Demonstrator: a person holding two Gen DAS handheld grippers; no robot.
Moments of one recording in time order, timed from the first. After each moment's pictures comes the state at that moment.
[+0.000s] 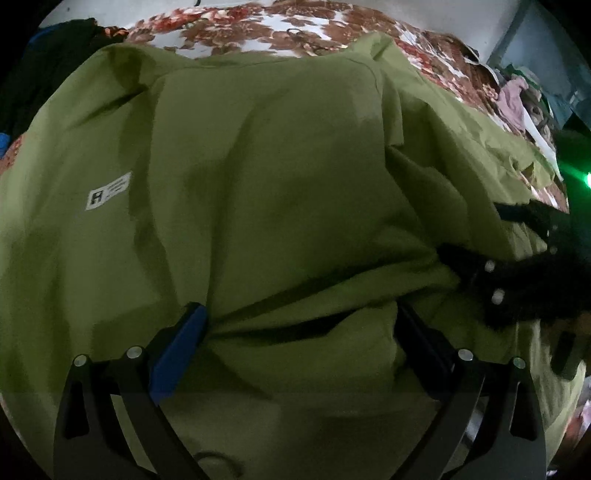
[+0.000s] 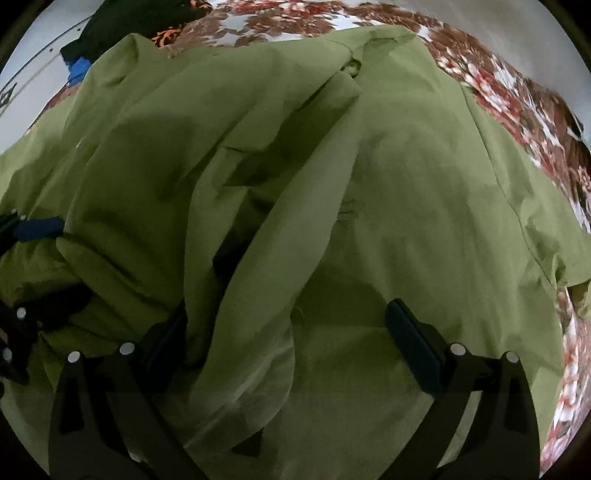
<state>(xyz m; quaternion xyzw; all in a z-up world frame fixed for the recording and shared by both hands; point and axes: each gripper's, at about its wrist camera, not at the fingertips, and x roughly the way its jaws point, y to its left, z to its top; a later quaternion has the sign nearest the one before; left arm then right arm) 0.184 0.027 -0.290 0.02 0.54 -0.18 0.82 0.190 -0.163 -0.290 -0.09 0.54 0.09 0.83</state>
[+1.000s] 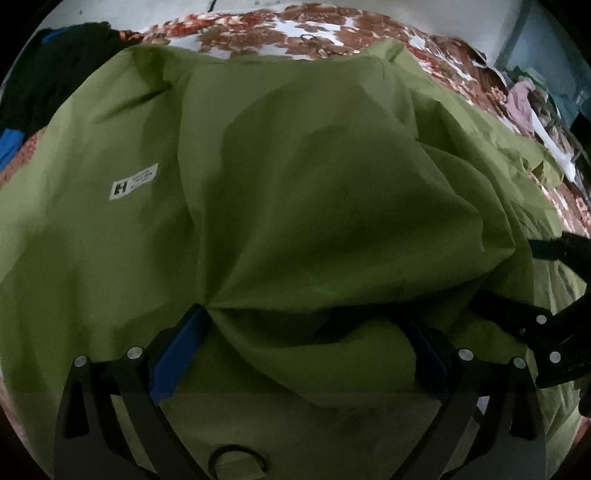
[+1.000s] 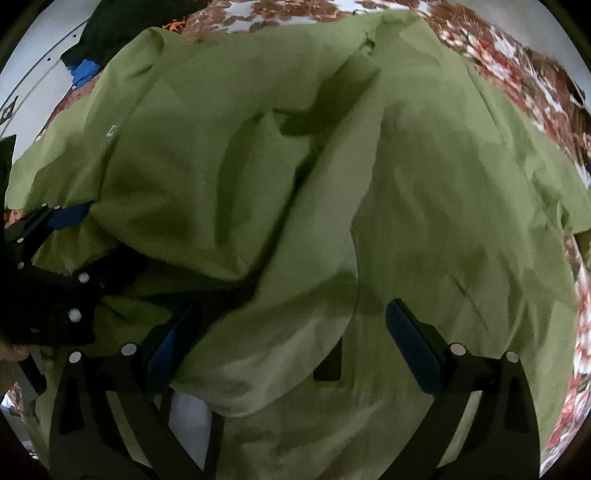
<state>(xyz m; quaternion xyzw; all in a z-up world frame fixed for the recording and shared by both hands) 0.178 0.039 -0.292 0.03 0.52 -0.16 0.84 0.152 -0.139 -0.277 -0.05 0.59 0.10 0.80</state>
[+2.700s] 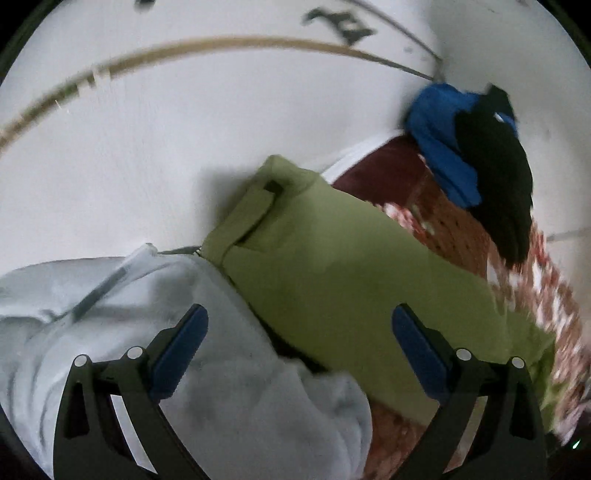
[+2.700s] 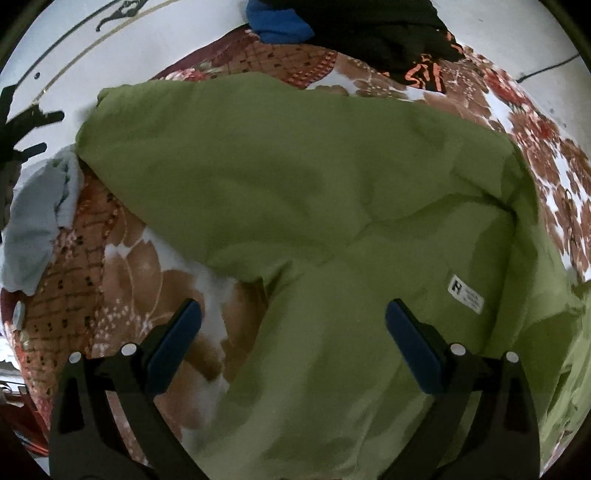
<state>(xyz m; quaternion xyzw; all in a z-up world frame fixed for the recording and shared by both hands) 0.103 0.691 -0.211 -0.31 0.42 0.25 0.82 0.192 0.250 -0.239 -0.19 0.54 0.27 0.77</state>
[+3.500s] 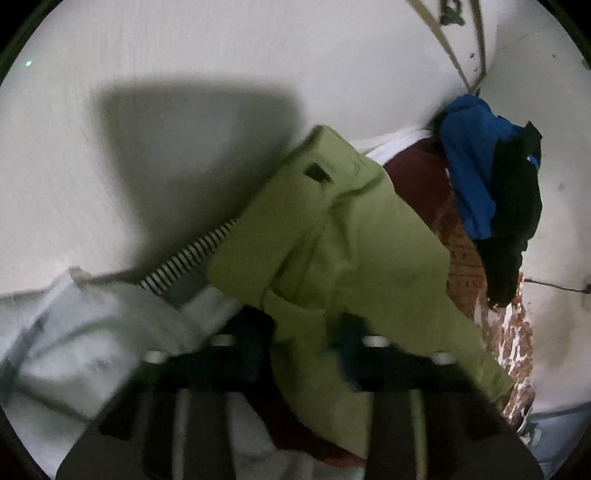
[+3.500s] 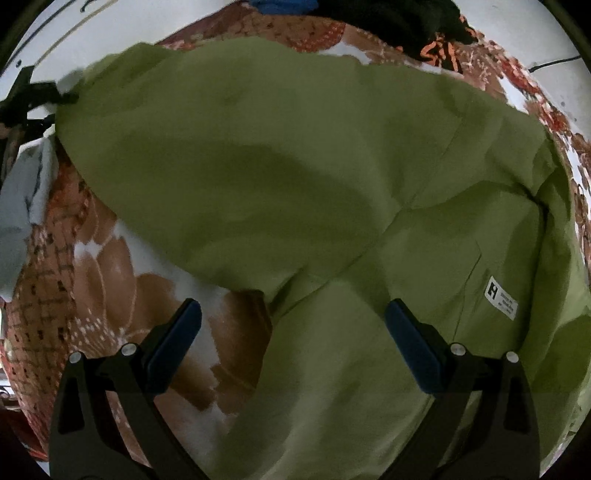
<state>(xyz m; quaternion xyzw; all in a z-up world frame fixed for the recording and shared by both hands) 0.146 0.746 -0.266 -0.42 0.43 0.18 0.78 0.203 0.269 -0.286 -0.20 0.56 0.26 0.76</state>
